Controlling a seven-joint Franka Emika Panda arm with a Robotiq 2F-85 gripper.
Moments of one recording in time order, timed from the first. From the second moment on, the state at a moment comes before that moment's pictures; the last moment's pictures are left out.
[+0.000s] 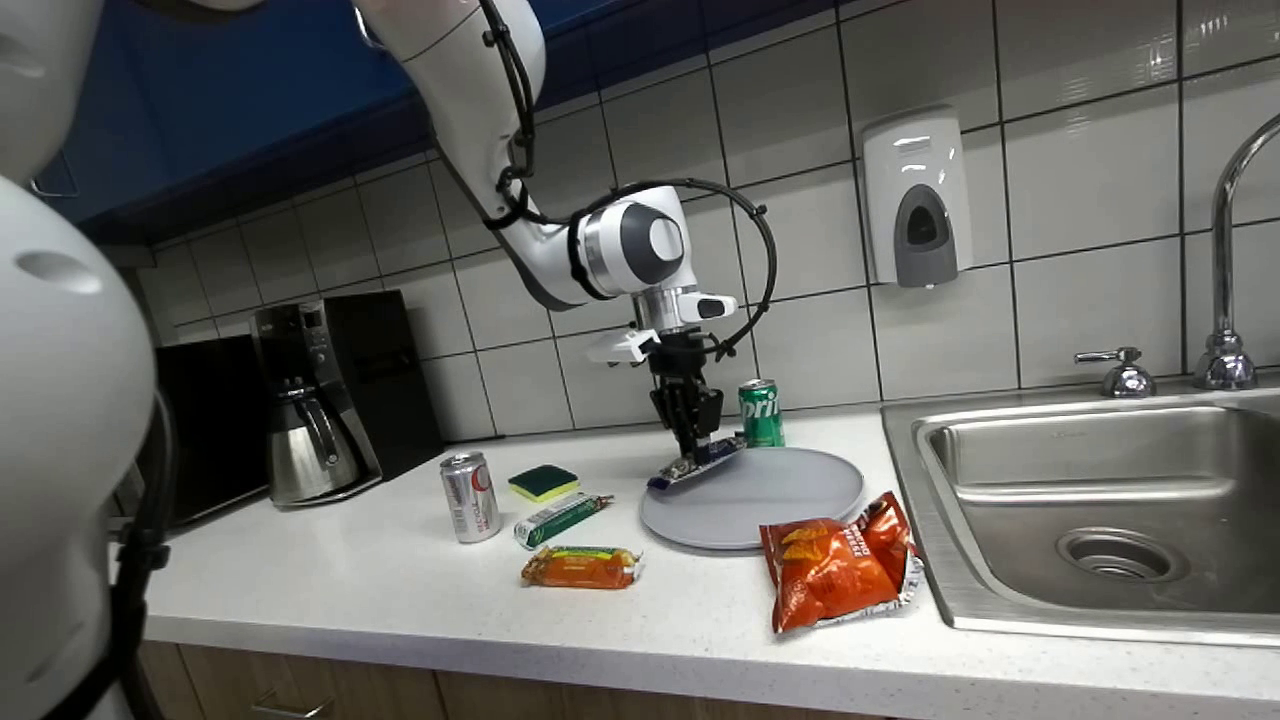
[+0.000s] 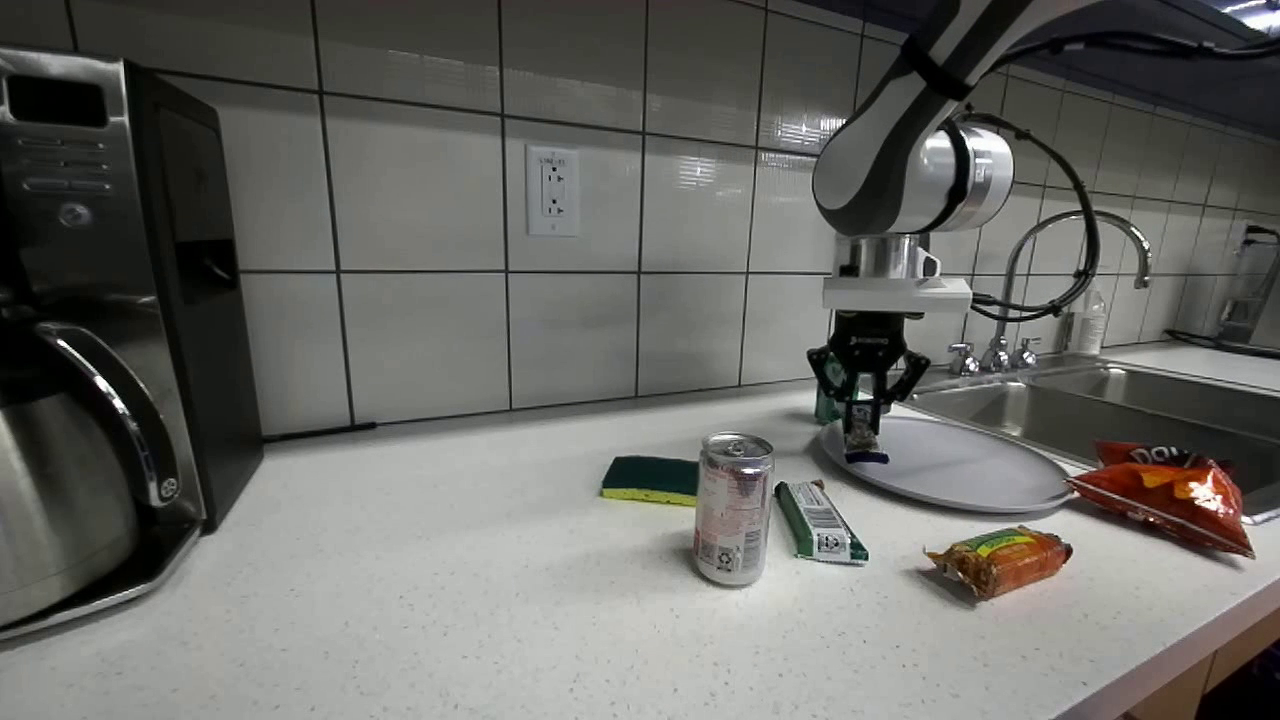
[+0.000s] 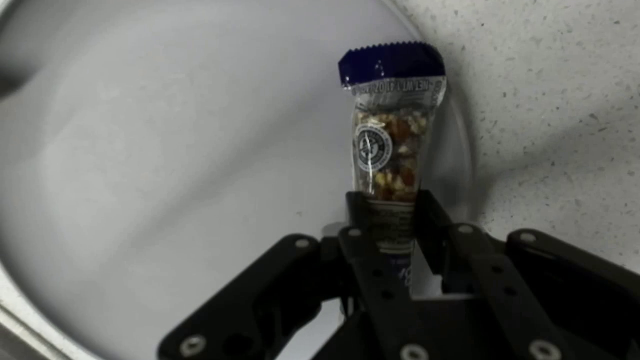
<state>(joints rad) 0.05 0.45 -0.18 -1.95 0.06 2.36 0.49</state>
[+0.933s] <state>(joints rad) 0.06 0.47 -0.17 -1.95 0.06 2.39 0.51</state>
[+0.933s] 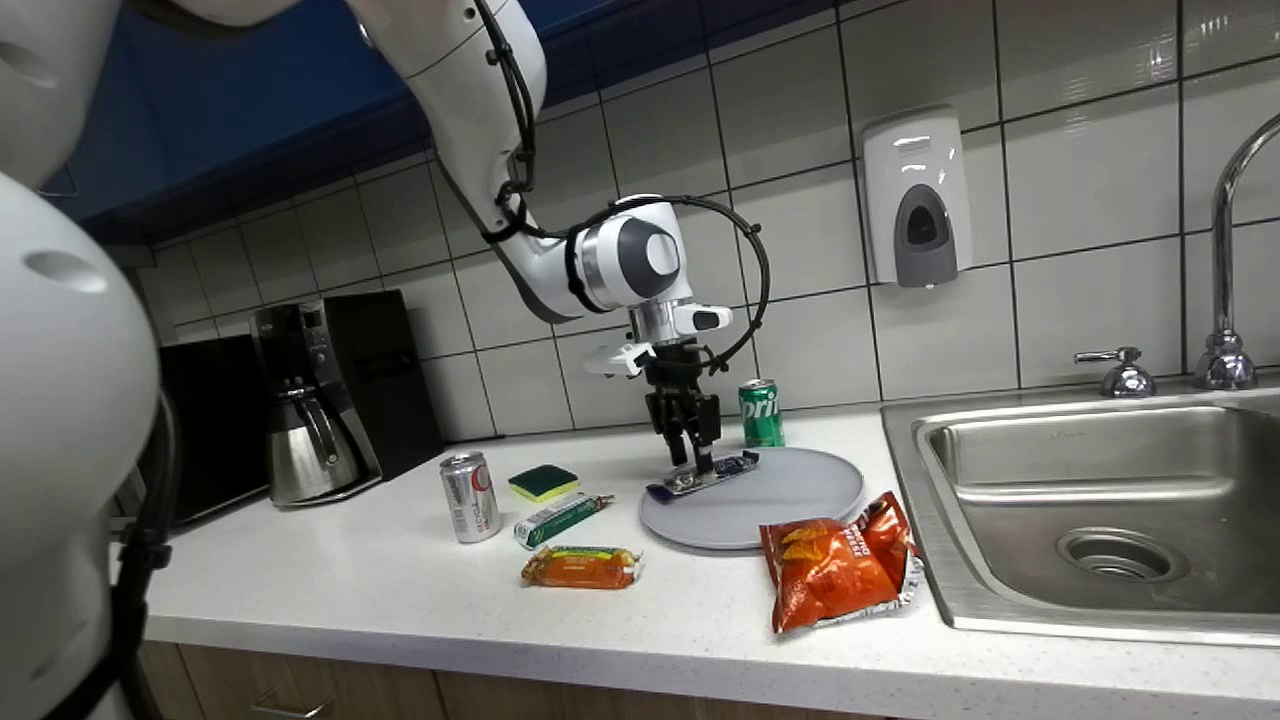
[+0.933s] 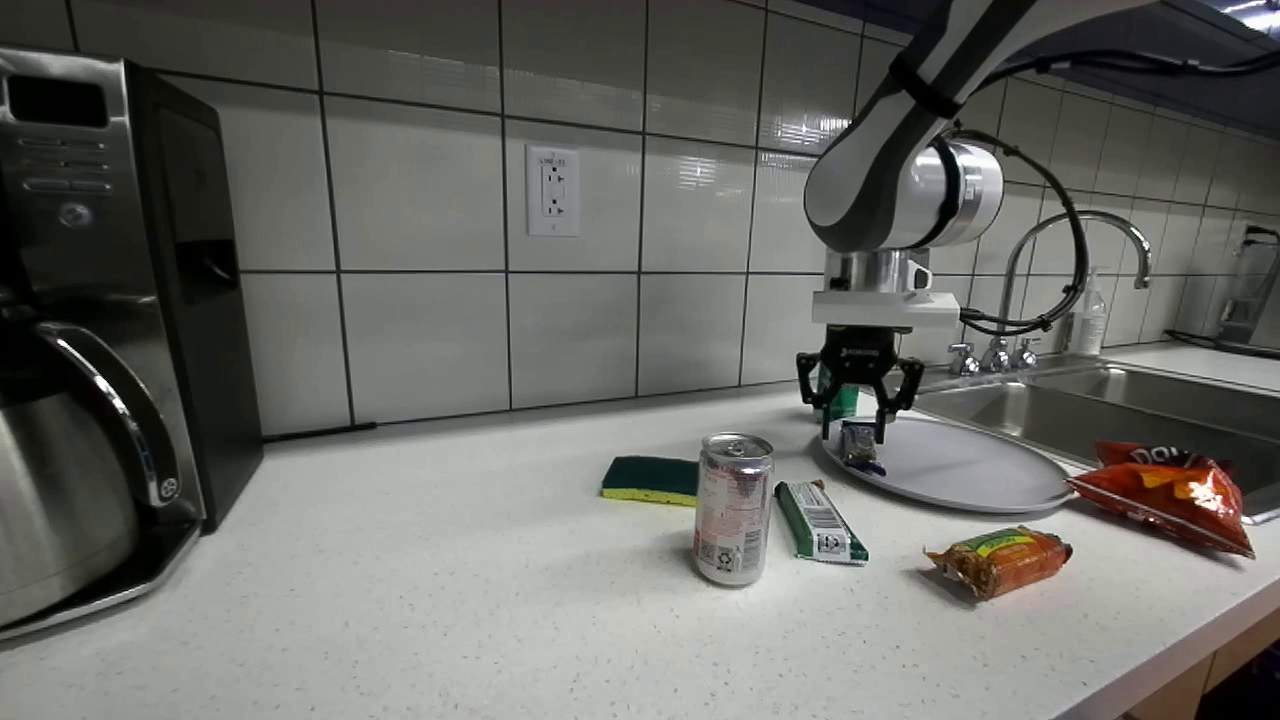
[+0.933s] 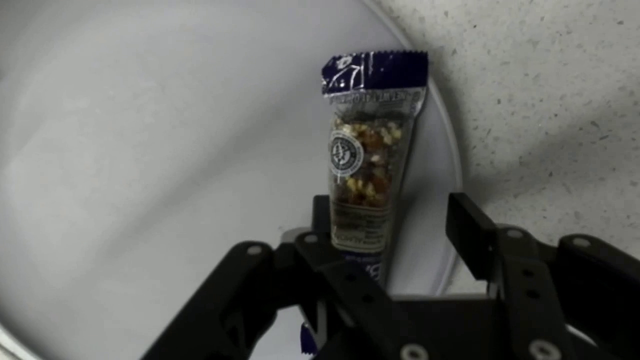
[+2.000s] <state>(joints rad) 0.12 0.40 -0.08 -1.98 0.05 2.39 0.50</state>
